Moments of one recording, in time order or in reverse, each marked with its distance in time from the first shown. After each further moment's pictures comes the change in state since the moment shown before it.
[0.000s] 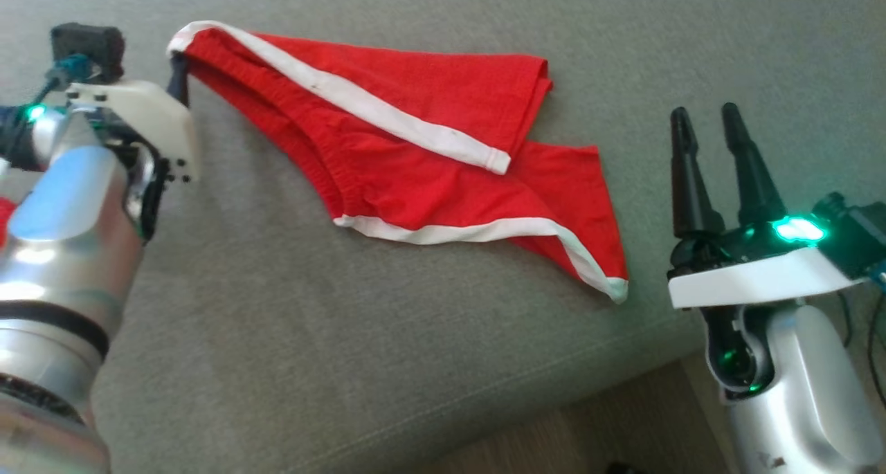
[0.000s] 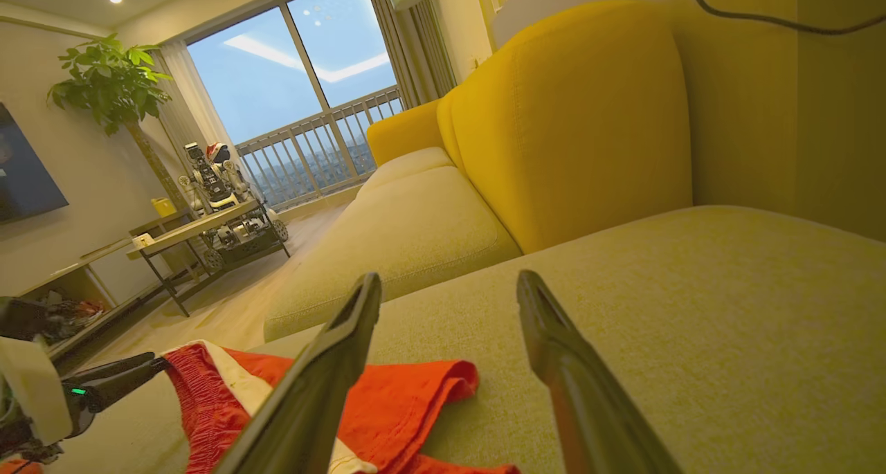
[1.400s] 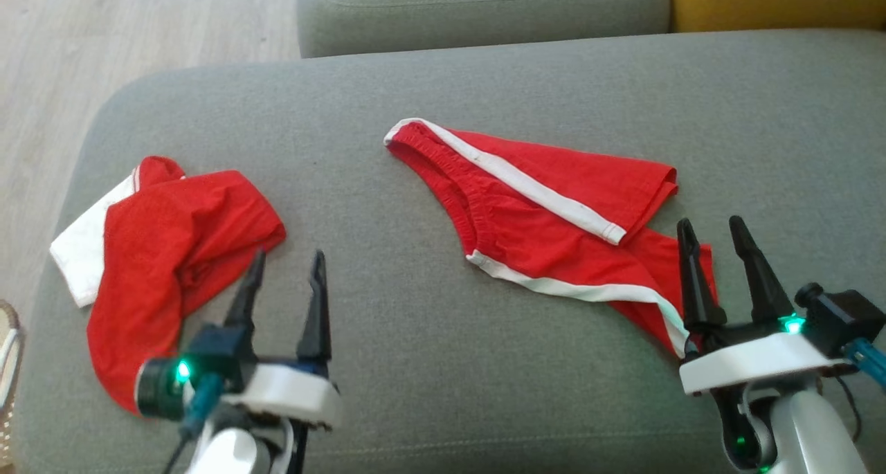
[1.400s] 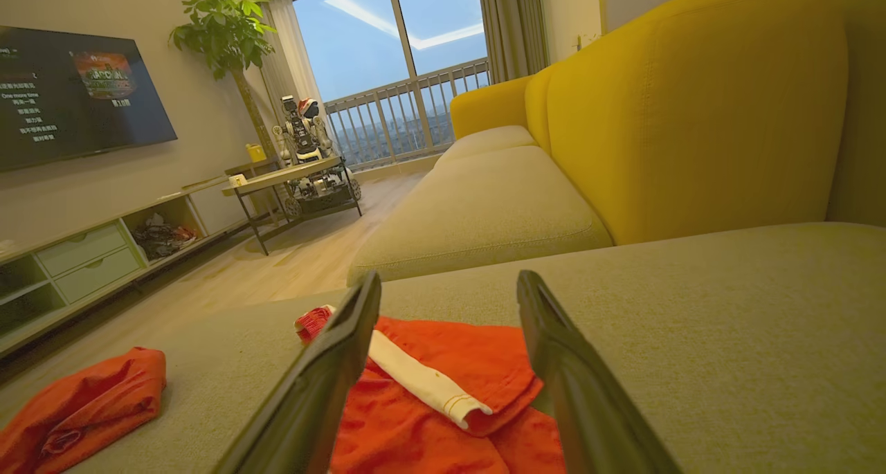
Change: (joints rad) left arm 0.940 -0.075 0.333 -1.097 0.329 0.287 -0.041; right arm 0.189 0.000 -0.085 0.068 -0.161 0.000 -0.002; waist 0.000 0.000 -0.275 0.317
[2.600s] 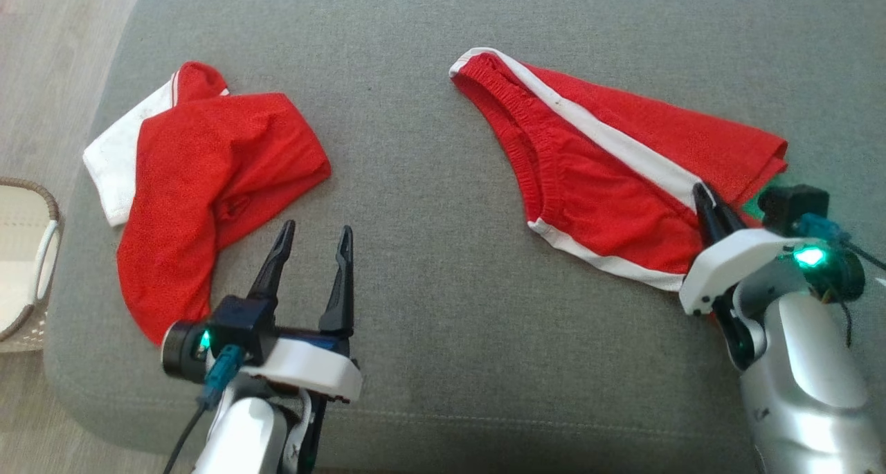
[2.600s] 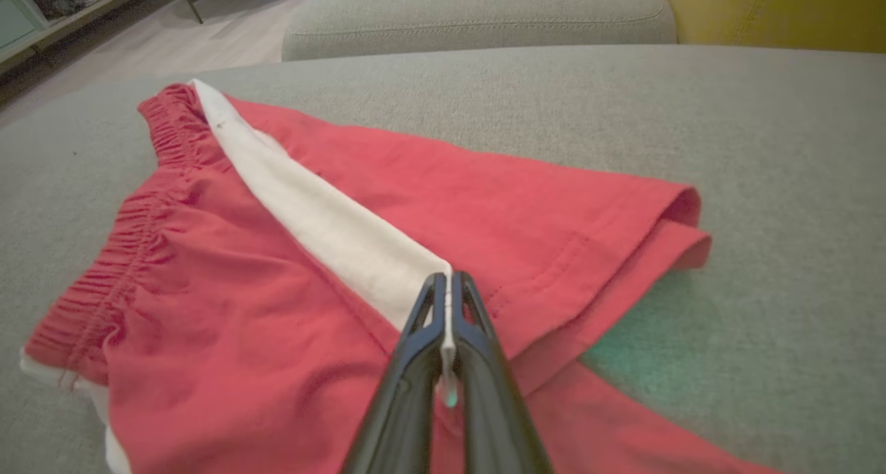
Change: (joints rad) left arm -0.024 -0.182 0.157 0.099 0.177 -0.235 0.000; right arm -0.361 -0.001 -0.123 0.475 -0.245 0.000 0.216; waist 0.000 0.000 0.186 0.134
